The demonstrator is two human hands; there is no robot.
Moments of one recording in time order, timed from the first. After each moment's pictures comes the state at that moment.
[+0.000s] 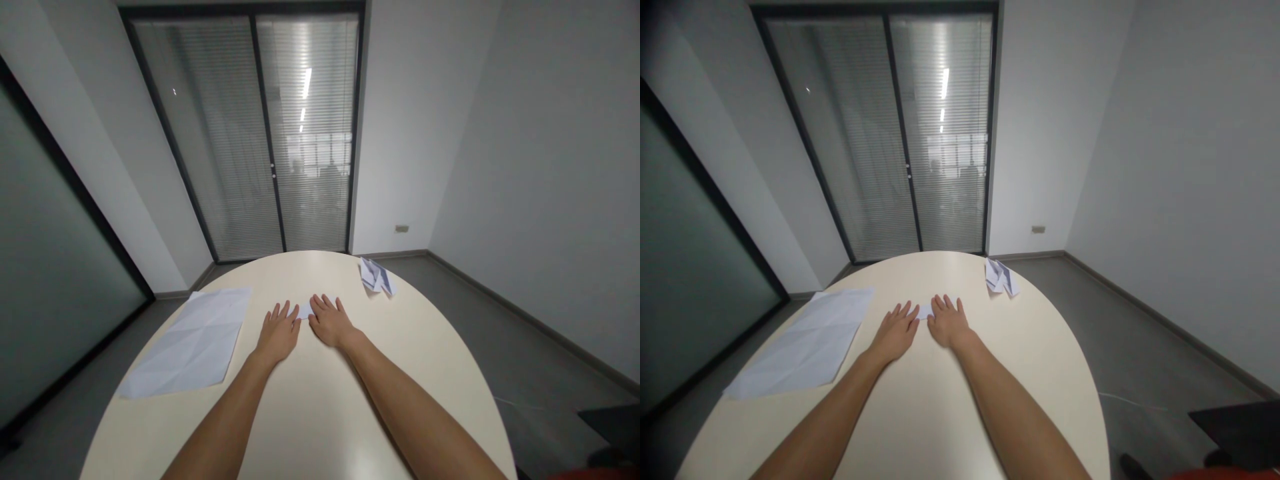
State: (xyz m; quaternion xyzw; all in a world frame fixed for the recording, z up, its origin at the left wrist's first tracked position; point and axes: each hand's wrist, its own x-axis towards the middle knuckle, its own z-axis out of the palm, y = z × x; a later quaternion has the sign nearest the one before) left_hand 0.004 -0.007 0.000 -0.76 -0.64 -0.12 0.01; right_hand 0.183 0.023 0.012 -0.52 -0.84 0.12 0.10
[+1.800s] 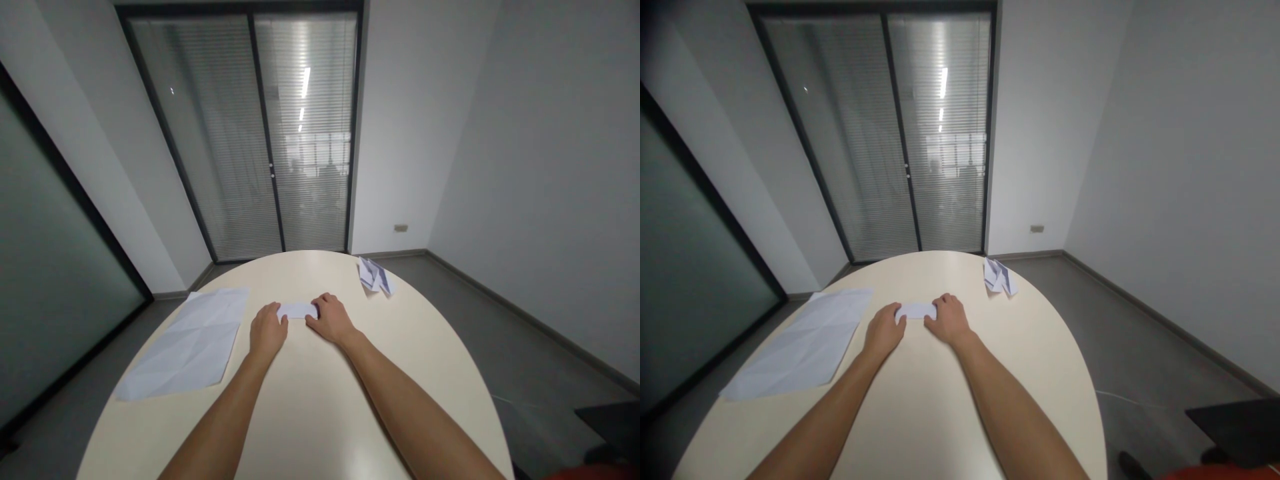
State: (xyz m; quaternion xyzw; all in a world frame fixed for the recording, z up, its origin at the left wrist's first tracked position) left_hand -0.007 0.001 -0.002 -0.67 -0.70 -0.25 0.03; right_hand 0.188 0.026 0.019 -0.54 -0.81 0.07 0.23
